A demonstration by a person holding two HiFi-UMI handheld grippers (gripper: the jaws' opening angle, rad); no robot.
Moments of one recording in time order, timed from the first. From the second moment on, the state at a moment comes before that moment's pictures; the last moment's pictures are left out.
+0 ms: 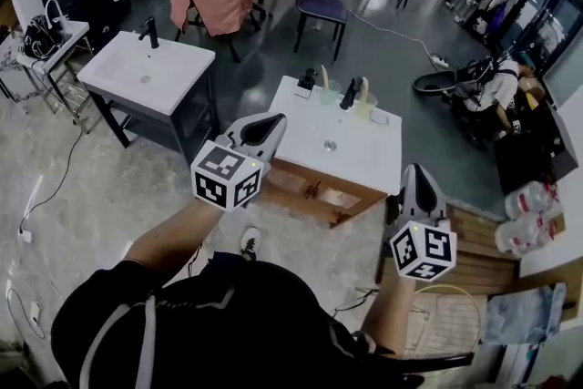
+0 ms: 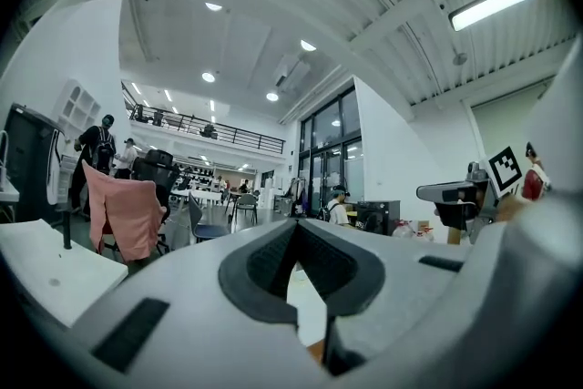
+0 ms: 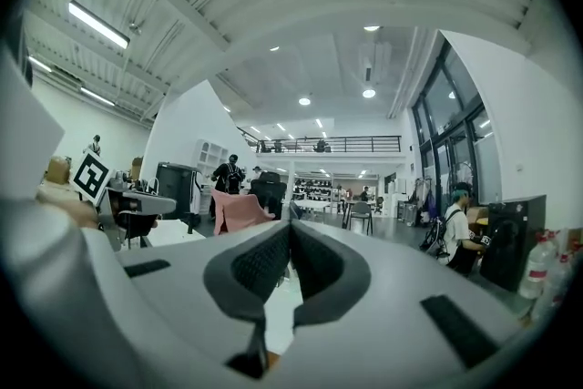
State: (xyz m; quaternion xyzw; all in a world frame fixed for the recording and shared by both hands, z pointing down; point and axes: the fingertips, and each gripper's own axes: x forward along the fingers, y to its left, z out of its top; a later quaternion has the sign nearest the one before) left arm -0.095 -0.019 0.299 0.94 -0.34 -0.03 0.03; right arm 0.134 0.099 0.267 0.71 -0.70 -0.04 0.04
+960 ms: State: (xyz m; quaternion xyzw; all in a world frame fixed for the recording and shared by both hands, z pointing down) left arm -0.034 -0.234 0.322 0.96 -0.29 -0.02 0.04; right arm 0.181 -0.107 0.287 0.74 -0.67 -0.02 0.06
